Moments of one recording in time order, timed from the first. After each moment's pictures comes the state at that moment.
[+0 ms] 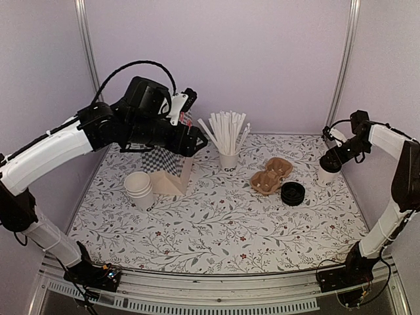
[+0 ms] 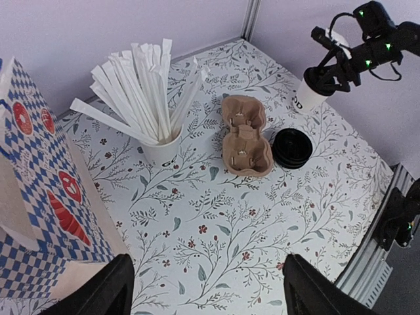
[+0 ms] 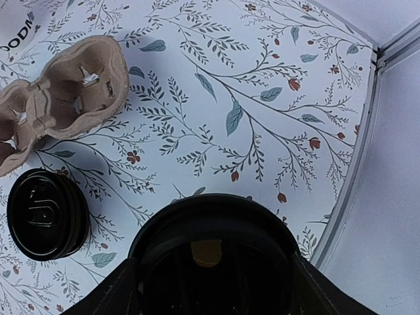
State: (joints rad) left arm -0.91 1.51 1.58 -0.67 -0.11 -0.23; right arm -0.15 1.63 1.31 -0.74 -0.26 -0.60
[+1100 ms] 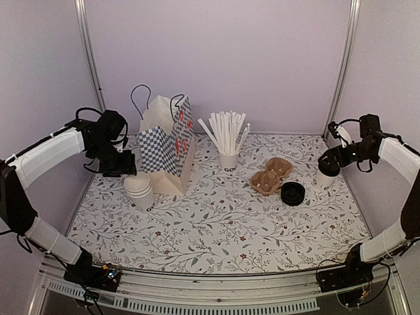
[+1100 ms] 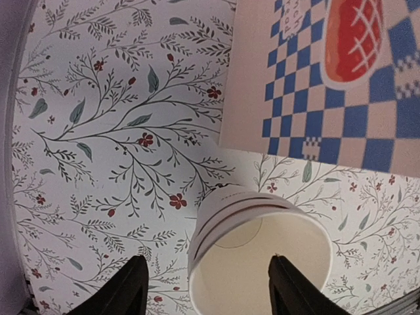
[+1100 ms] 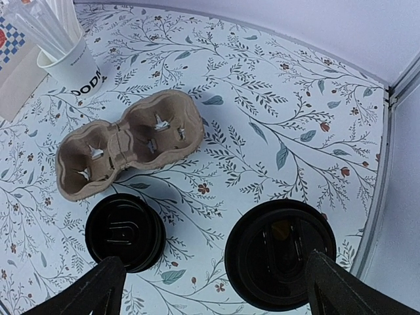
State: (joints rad) left arm -0.34 1.43 1.24 -0.98 -0.07 -0.41; right arm -0.16 1.37 1.09 -0.61 -0.47 -0.45
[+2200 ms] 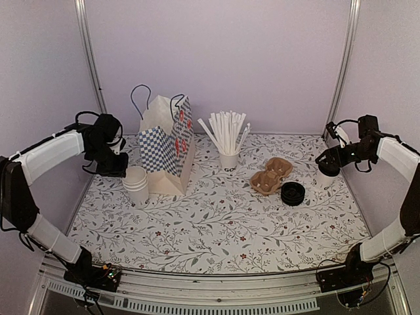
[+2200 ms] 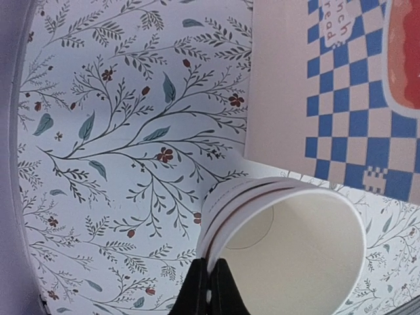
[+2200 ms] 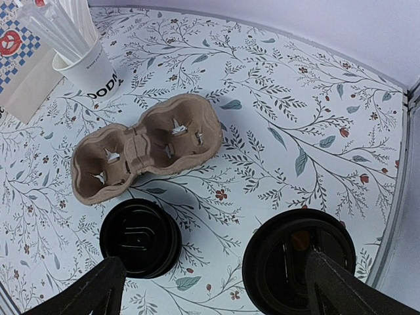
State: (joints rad) left arm -0.26 1.47 1.19 -0.90 -0.04 -0.28; right arm -0.16 1.40 1.09 -0.60 -0.54 -0.44
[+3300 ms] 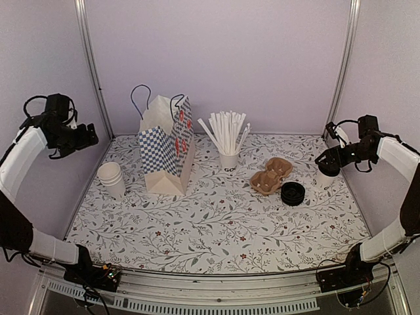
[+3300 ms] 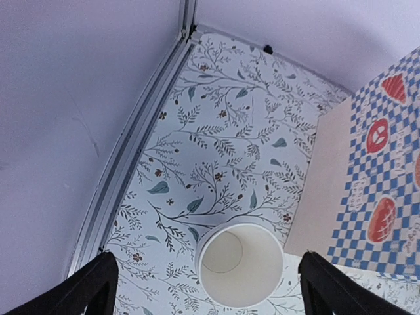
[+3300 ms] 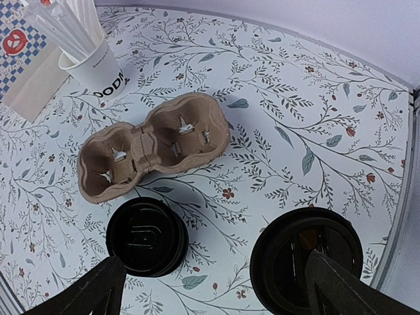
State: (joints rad) left arm 0.09 1.28 1.28 -0.84 -0.06 -0.27; right arm -0.16 1.40 1.09 -0.61 -0.56 -0.44
